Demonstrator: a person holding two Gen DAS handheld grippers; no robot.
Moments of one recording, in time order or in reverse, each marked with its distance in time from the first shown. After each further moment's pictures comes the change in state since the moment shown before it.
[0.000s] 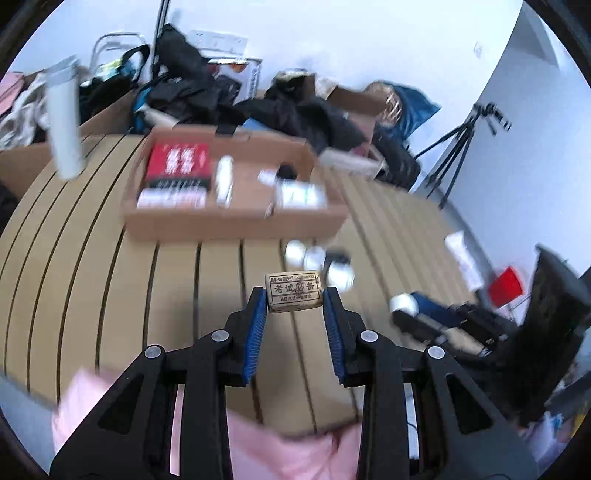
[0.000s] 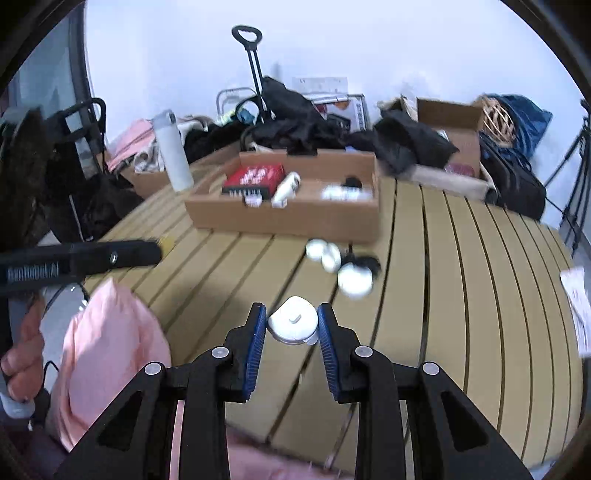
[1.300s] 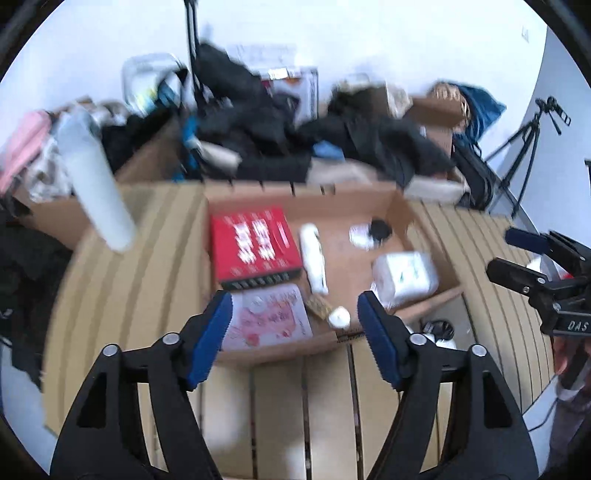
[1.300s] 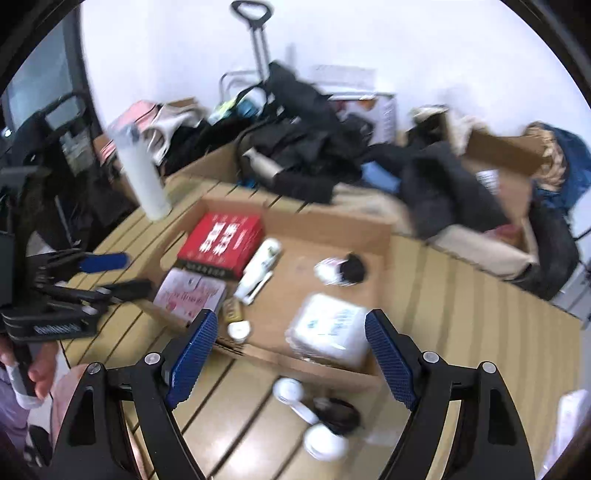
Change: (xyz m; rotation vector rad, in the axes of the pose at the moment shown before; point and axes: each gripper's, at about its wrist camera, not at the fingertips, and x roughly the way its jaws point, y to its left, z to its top) left arm 0.025 0.045 0.097 0.064 -0.005 0.294; right arm 0.077 -0.051 0.156 -0.048 0.111 -0.001
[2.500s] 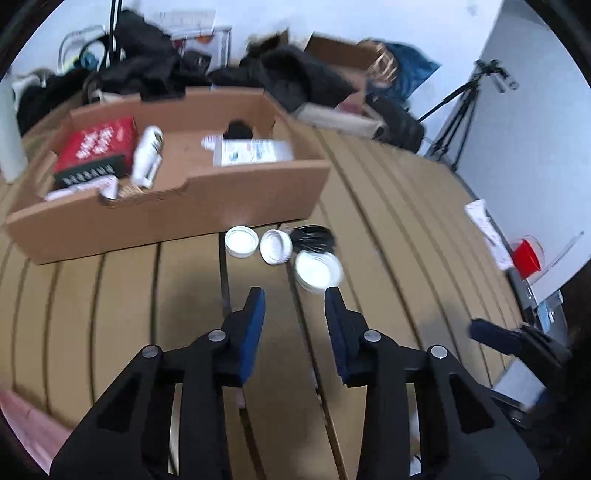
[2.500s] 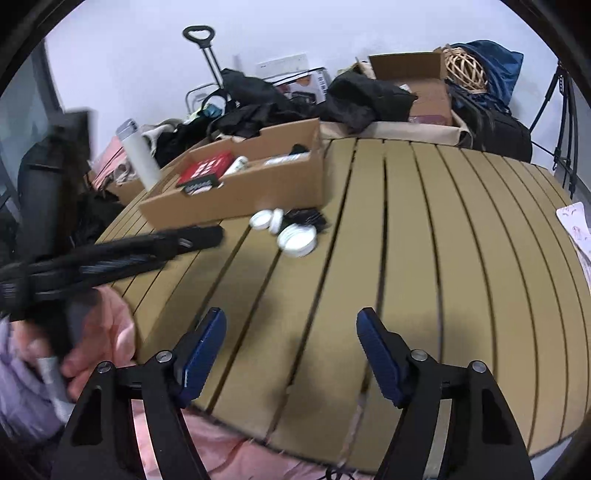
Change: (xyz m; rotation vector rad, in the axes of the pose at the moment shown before) left arm 0.084 -0.131 -0.115 0.013 0.100 -0.254; right arm -0.058 -0.027 -0.218 0.239 -0.054 0.036
